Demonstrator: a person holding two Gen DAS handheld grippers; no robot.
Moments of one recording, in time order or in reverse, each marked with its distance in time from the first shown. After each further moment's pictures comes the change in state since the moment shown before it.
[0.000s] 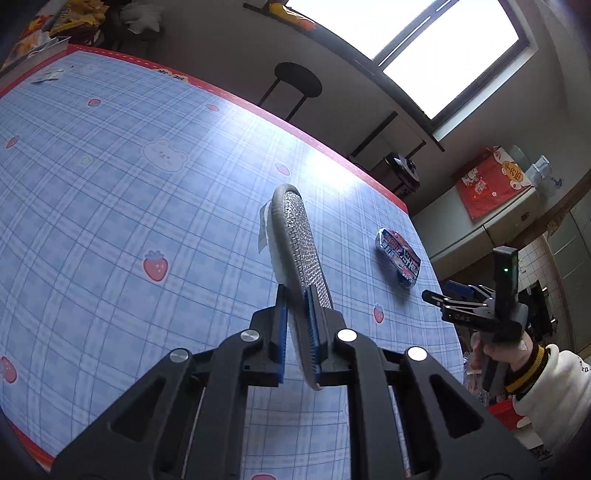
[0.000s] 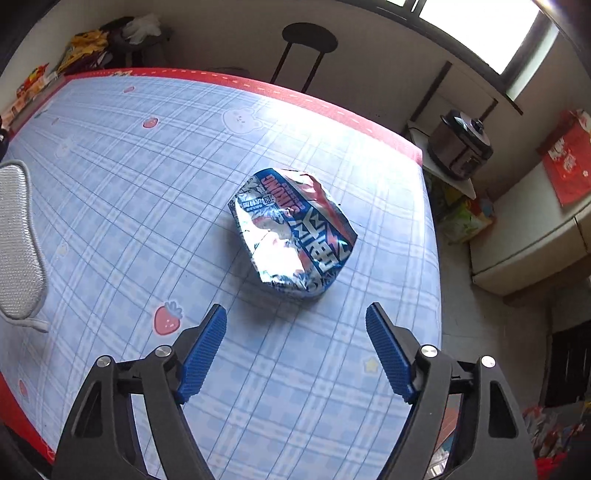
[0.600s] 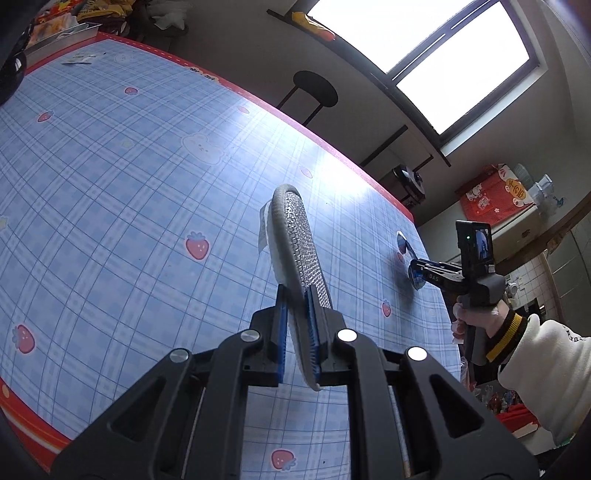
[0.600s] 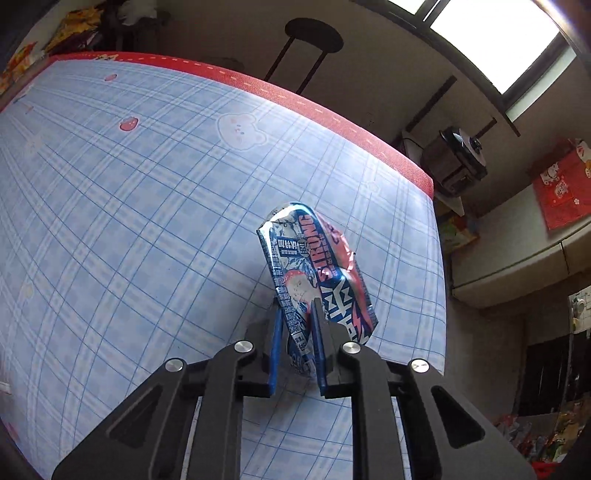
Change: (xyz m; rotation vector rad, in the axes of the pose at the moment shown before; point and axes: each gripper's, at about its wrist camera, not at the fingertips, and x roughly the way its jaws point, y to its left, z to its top) left arm -0.033 0.026 -0.018 -0.049 -0.024 0.002; right arm 0.016 0.020 0.042 -0.011 -0.008 -0.083
